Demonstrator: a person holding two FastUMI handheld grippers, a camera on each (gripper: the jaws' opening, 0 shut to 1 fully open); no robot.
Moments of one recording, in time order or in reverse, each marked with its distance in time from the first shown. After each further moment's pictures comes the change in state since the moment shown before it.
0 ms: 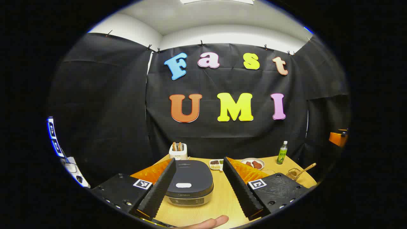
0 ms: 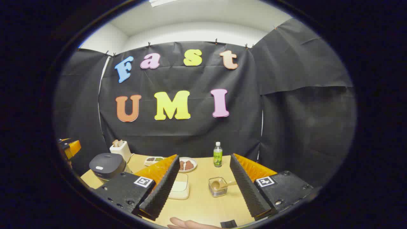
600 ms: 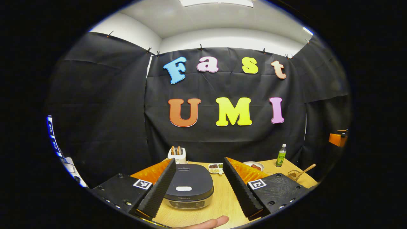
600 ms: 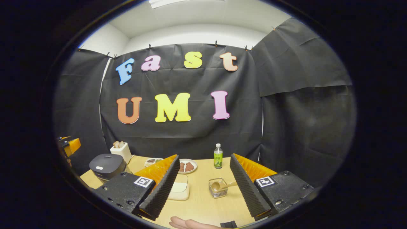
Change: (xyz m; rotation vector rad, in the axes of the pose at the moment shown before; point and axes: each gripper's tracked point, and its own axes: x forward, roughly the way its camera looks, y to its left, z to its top) left arm 0.005 0.009 0.002 0.009 -0.049 -0.006; right arm 0.001 -0.004 -0.004 0.002 -0.028 0.010
